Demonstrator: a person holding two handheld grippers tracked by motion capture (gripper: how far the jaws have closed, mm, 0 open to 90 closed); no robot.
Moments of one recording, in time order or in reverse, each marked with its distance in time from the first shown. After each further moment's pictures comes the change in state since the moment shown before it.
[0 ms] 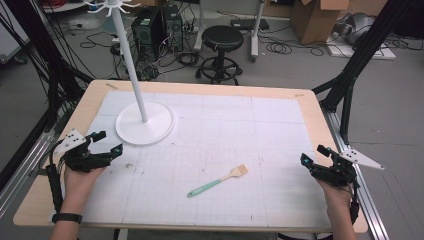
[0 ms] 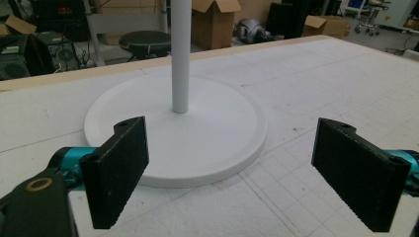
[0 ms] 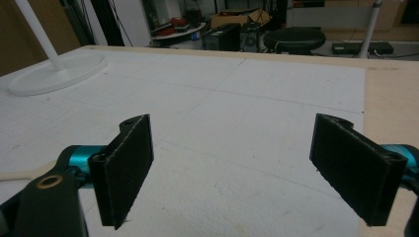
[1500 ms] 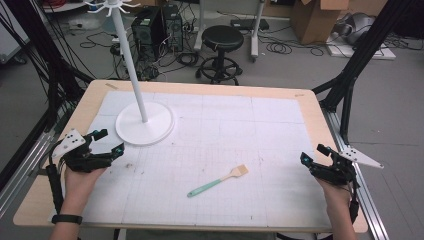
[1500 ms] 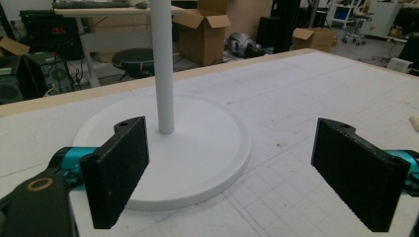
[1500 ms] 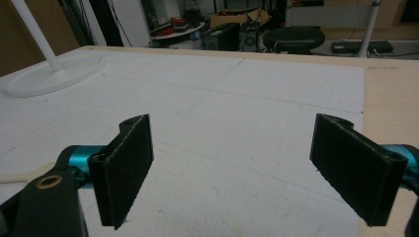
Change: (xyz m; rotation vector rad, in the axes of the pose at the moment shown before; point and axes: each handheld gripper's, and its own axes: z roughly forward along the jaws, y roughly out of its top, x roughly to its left) left arm -0.012 0.010 -0.002 -0.055 -0.039 0.029; right arm -0.002 0.001 0.003 0.002 -0.003 0.004
